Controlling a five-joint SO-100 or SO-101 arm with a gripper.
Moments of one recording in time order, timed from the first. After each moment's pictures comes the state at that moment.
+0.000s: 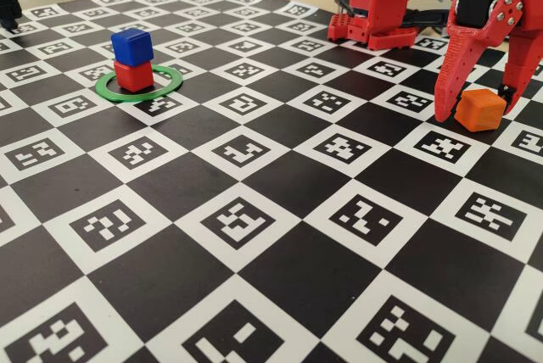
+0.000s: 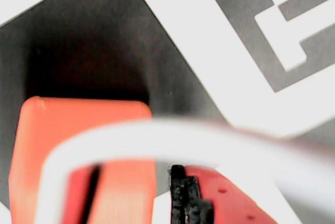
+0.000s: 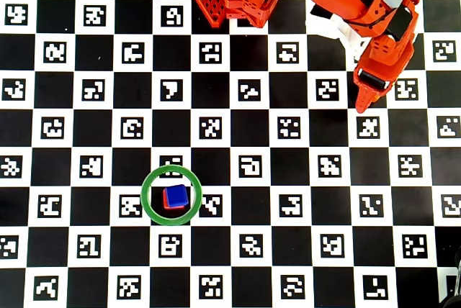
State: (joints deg) arm -57.9 88.9 119.1 40.2 92.5
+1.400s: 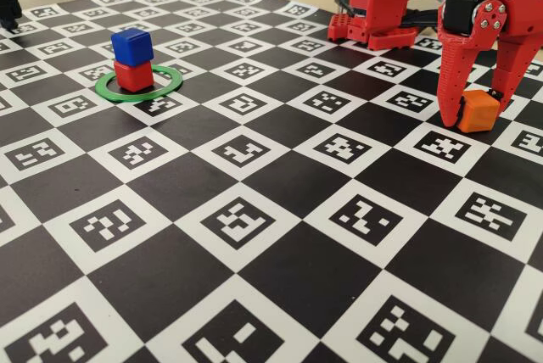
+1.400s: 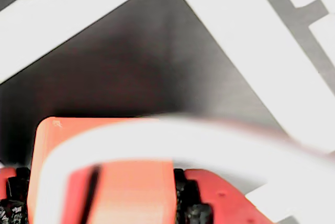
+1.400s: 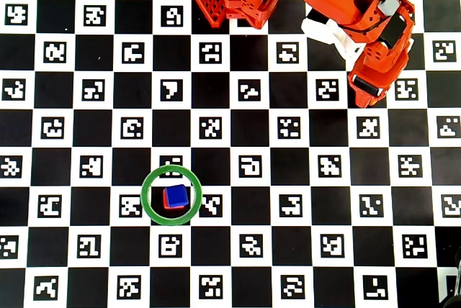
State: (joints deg) arm -54.1 88.9 119.6 38.8 91.2
